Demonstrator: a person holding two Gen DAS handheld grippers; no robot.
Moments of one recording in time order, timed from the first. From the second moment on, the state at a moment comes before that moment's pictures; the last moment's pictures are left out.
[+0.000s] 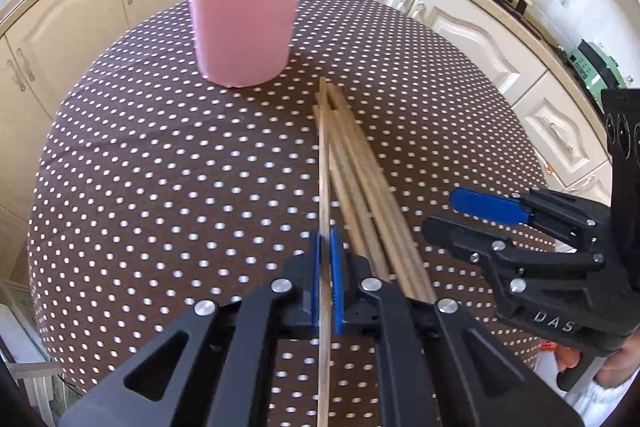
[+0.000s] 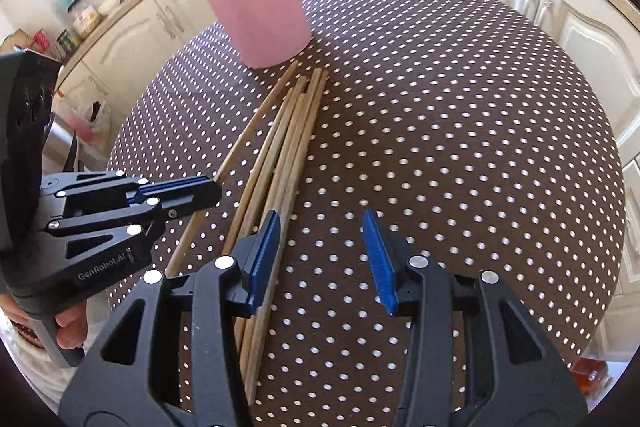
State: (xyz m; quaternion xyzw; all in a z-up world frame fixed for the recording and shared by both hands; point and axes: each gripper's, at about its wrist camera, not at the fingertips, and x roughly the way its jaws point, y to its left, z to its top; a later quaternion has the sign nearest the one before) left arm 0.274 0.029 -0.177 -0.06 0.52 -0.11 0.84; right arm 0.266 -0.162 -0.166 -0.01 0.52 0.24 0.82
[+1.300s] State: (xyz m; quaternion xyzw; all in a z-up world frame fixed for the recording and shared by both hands) left arm 0.303 0.019 -0.179 0.02 0.55 -0.09 0.83; right arm 0.283 -0.059 -0.180 -0.18 0.56 0.20 0.78
